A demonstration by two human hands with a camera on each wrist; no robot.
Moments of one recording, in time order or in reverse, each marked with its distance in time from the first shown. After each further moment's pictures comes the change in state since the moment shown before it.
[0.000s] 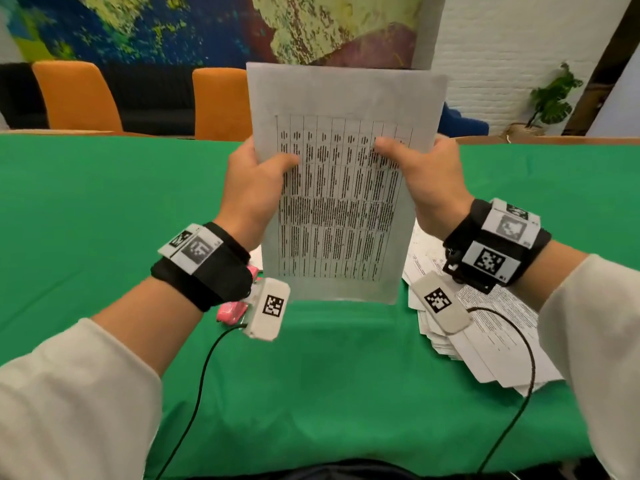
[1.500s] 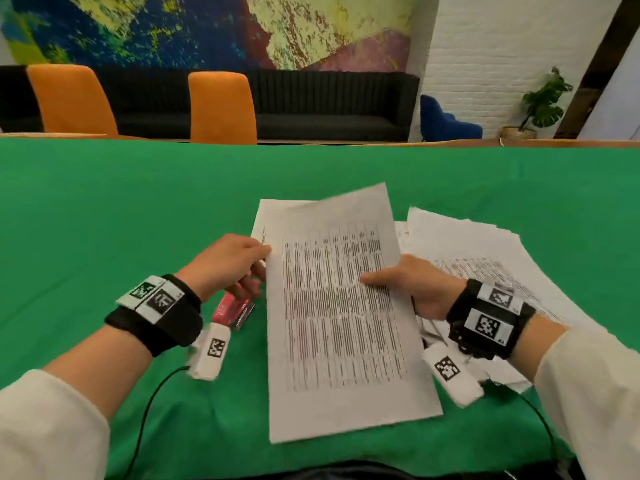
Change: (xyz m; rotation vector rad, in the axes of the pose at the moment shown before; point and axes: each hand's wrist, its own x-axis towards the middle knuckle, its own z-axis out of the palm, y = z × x) left_hand -0.028 -0.071 -0.061 0.551 -0.361 -0.513; right_hand -0.068 0.090 -0.041 -0.052 -0.412 0.789
